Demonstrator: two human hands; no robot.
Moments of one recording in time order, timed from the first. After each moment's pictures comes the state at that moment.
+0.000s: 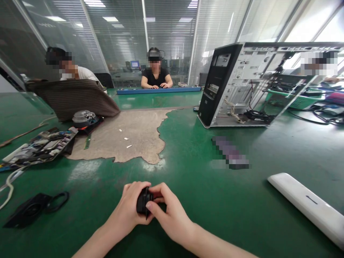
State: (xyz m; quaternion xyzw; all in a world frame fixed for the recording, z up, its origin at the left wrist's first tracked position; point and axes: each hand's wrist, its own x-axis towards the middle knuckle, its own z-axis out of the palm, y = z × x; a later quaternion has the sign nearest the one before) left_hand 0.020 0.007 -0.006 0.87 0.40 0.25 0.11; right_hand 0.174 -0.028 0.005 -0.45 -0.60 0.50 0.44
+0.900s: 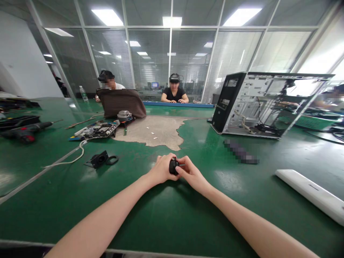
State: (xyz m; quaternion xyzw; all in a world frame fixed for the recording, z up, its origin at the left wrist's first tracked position) left_hand 0.016 -0.009 -0.001 0.85 0.42 0.28 0.12; right_hand 0.166 -0.039 -0.004 -0.37 -0.67 0.46 0.45
